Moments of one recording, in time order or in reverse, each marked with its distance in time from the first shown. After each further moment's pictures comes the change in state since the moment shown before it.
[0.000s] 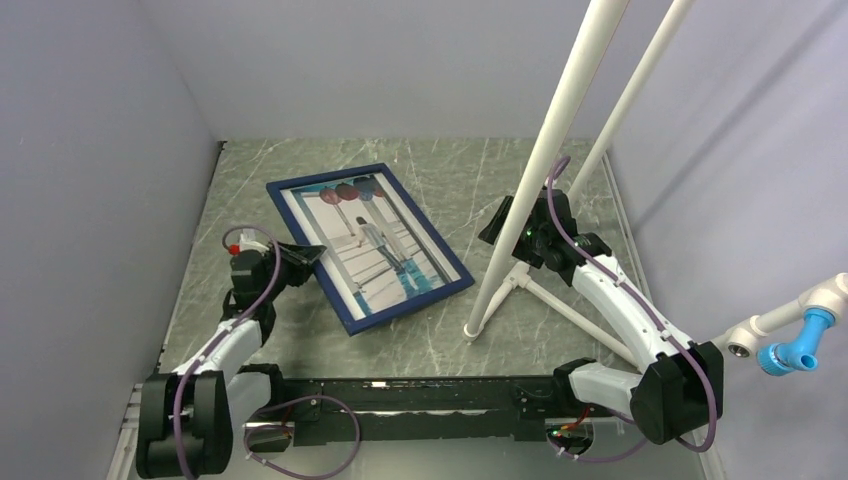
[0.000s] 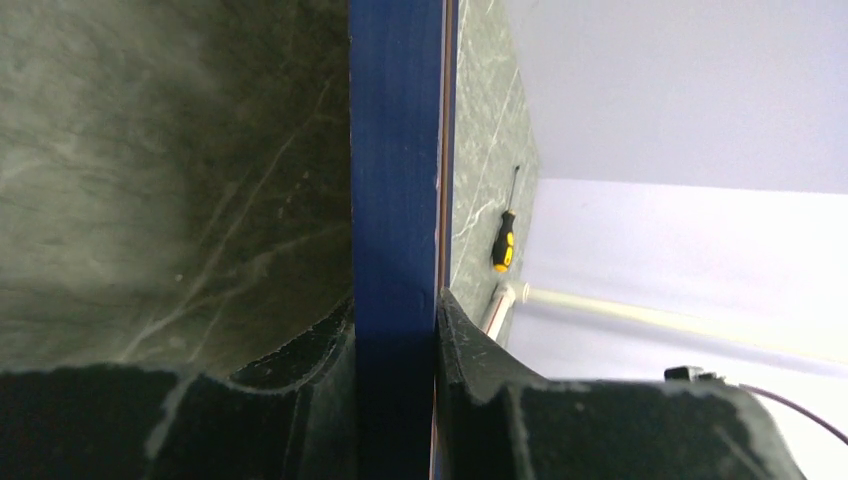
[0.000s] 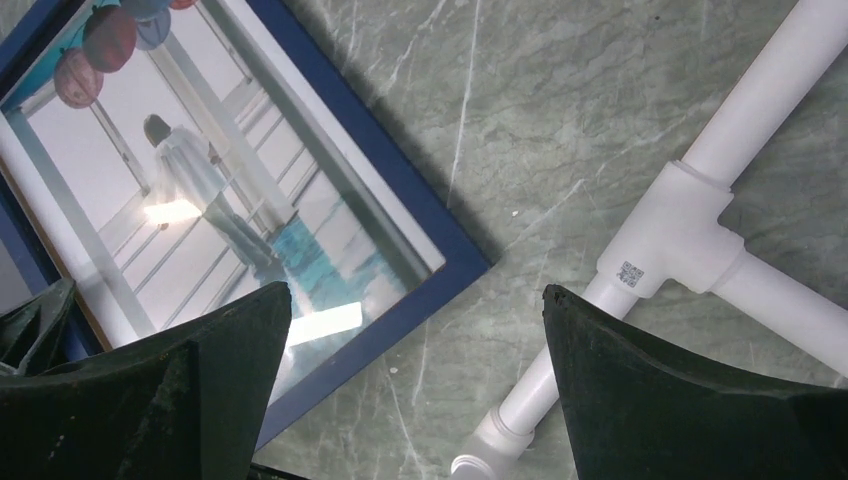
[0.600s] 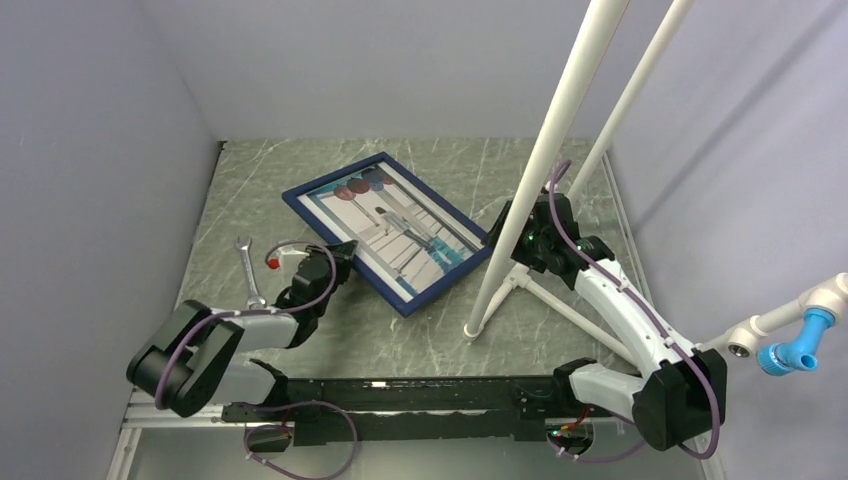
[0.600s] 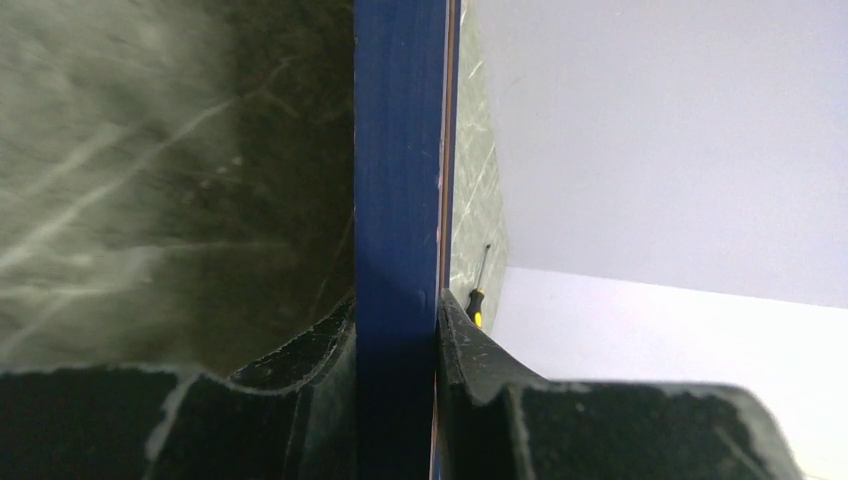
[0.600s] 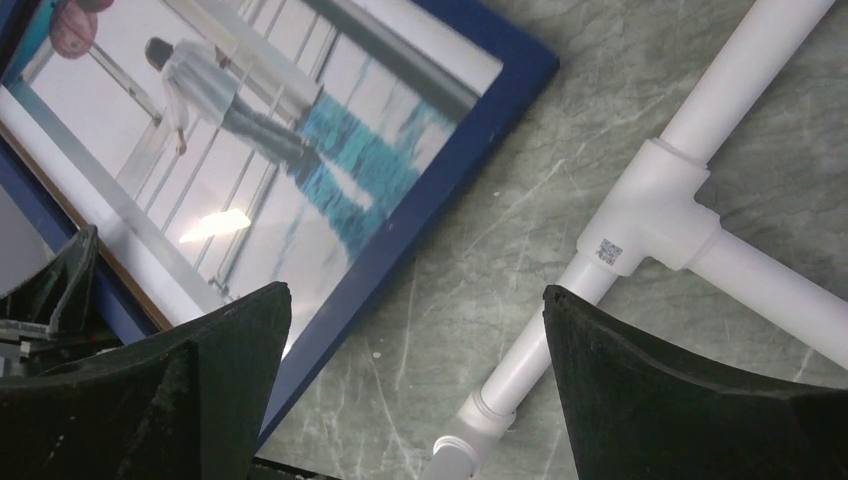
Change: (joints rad) left arm -0.566 0.280 -0.042 0.391 -0.756 -0.330; right arm 0.000 -0.025 -0.016 -0.034 0.005 -0.018
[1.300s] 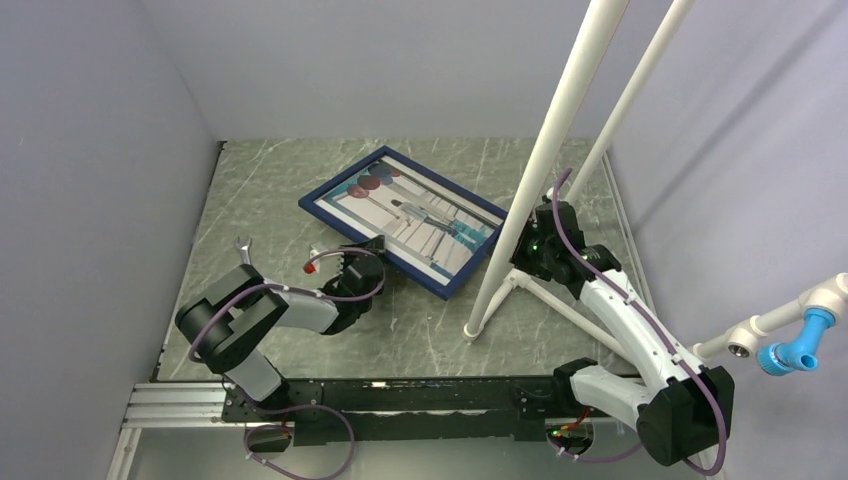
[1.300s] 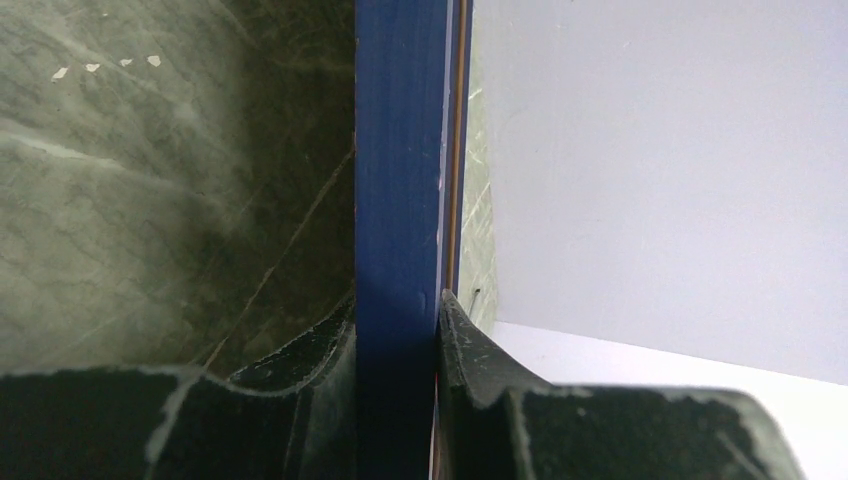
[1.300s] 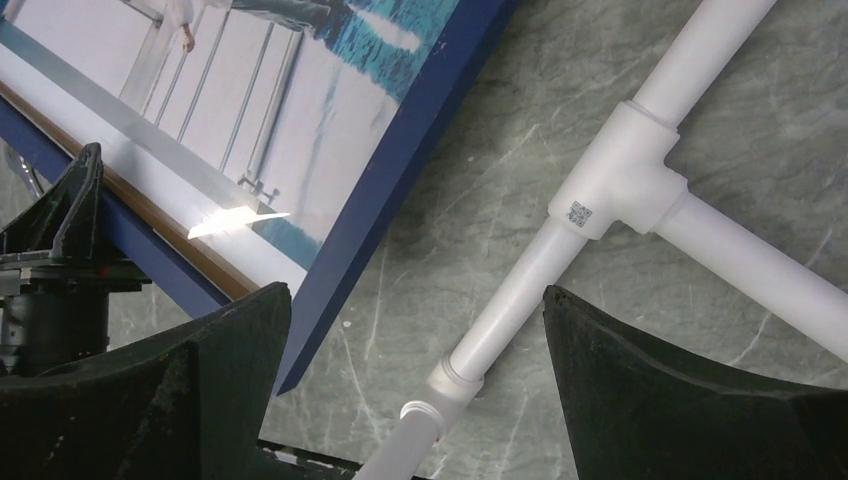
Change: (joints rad) left arm -0.313 0.294 0.262 -0.088 -0.442 -0.238; right arm 0.000 -0.079 -0.030 -0.071 -0.008 -0.058
